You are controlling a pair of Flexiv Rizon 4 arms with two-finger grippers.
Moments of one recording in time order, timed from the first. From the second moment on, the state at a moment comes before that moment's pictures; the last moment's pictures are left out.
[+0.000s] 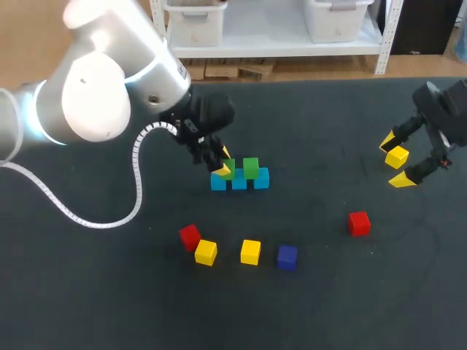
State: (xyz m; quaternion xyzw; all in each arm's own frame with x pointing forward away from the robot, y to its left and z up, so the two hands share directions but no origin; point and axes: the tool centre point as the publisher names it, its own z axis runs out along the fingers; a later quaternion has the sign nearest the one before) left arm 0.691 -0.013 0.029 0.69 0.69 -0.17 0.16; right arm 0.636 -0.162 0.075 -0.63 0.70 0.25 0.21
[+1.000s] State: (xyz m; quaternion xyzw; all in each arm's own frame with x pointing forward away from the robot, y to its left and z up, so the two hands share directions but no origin) left arm 0.692 -0.013 0.029 0.69 0.69 -0.17 0.16; right arm 0.636 -0.162 0.075 -0.63 0.70 0.25 0.21
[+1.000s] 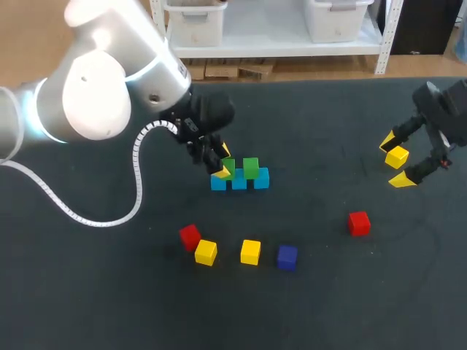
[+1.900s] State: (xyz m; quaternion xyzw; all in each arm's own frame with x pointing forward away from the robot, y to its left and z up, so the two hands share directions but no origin) left arm 0.690 0.009 0.085 0.71 0.66 -0.16 0.20; right arm 0.636 -0.162 0.075 -0.63 0.70 0.25 0.21
